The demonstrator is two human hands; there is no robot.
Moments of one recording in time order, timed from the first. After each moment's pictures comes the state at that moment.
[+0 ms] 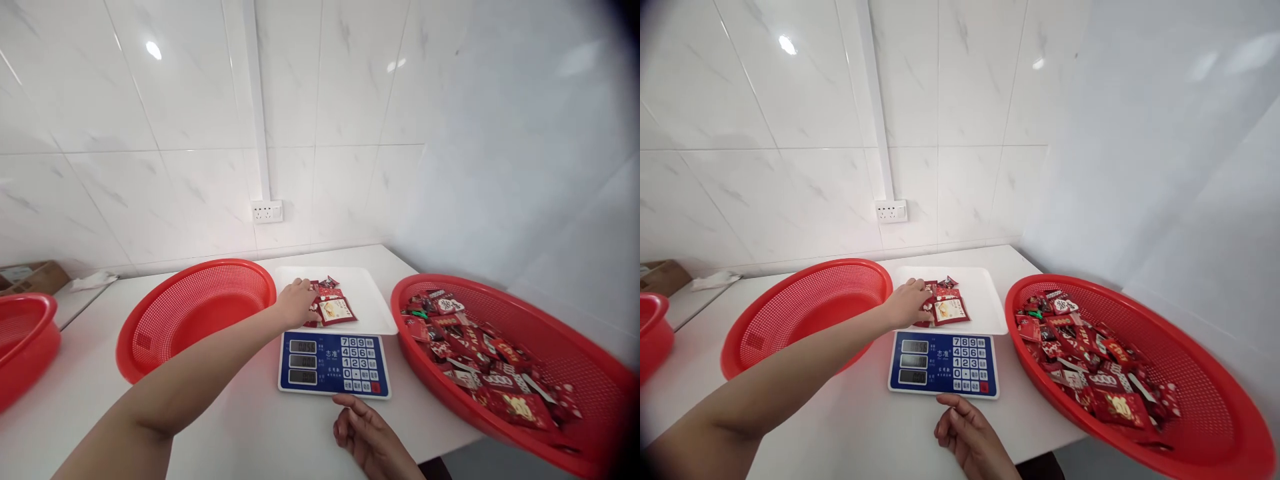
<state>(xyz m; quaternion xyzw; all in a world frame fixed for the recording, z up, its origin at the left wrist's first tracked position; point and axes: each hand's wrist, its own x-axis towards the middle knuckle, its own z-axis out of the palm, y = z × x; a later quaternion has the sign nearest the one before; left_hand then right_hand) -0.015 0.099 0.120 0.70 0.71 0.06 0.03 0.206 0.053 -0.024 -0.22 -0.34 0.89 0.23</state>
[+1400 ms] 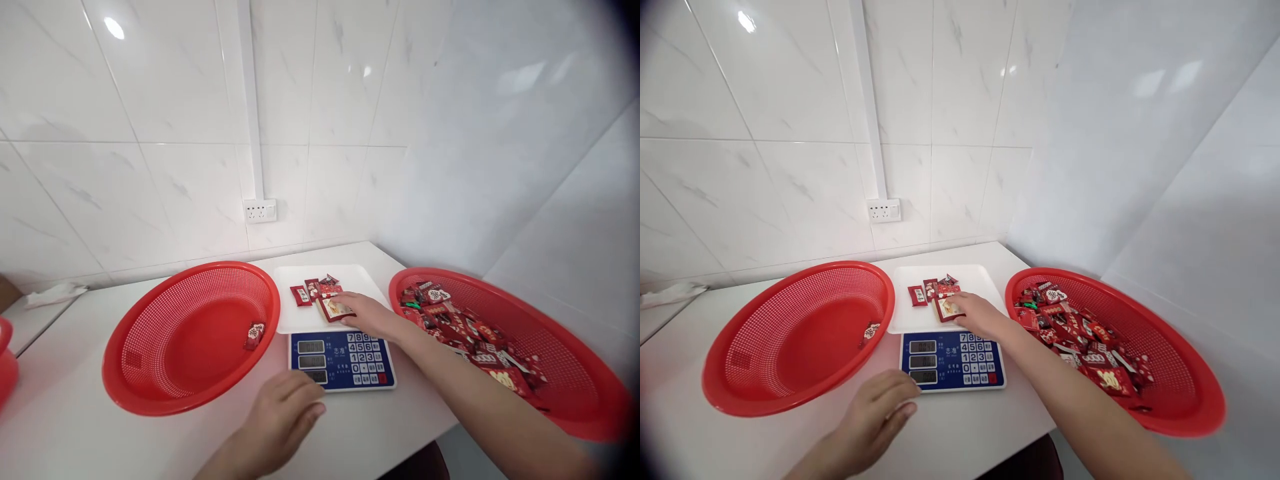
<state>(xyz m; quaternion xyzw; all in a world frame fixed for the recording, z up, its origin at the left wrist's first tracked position) -0.002 -0.048 0.062 0.74 0.55 0.38 0.07 0.142 0.183 0.086 -0.26 -0.94 0.20 0.09</state>
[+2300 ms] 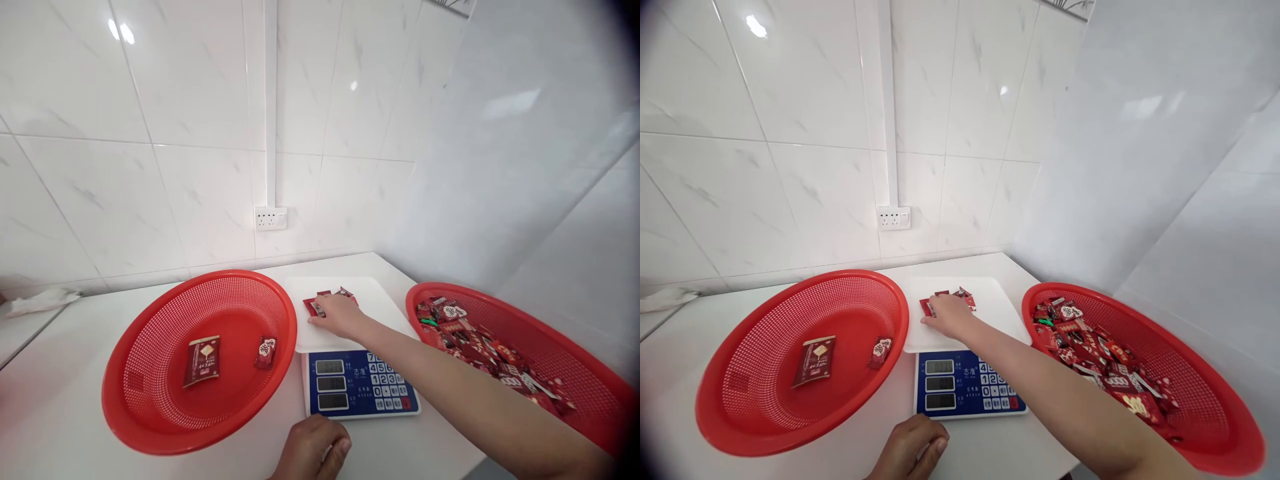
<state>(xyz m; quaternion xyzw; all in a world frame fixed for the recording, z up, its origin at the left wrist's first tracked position) 0.004 -0.030 -0.018 0.70 0.54 0.44 0.15 0.041 0.162 0.105 -0.34 -0.93 0.08 0.05</state>
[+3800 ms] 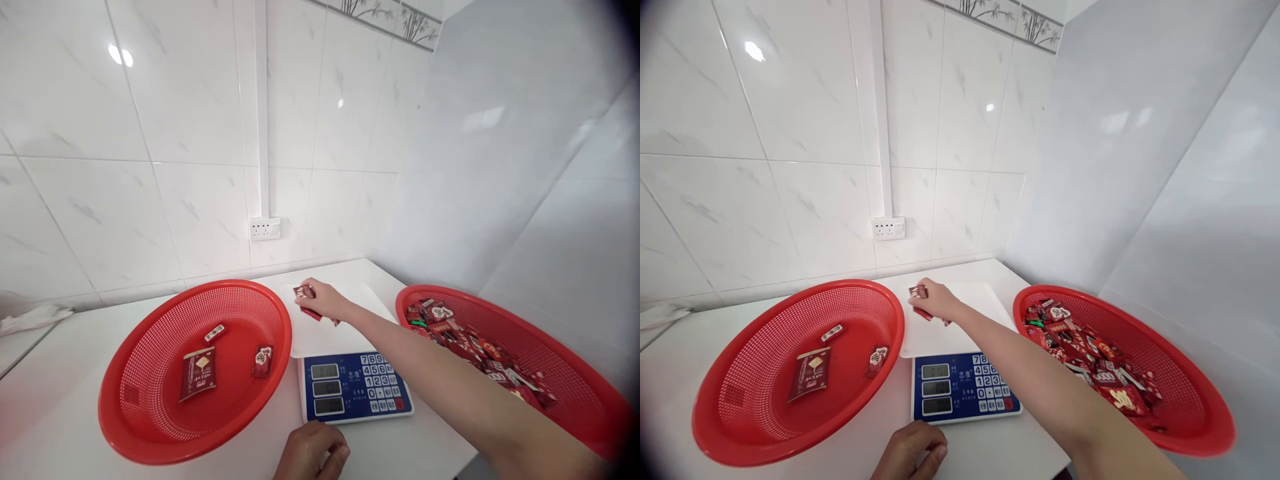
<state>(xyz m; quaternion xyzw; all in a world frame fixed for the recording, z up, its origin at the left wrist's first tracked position) 0.004 -0.030 -0.017 0.69 0.55 0.43 0.19 0.031 0.178 0.119 -0.33 -0.90 0.24 0.15</state>
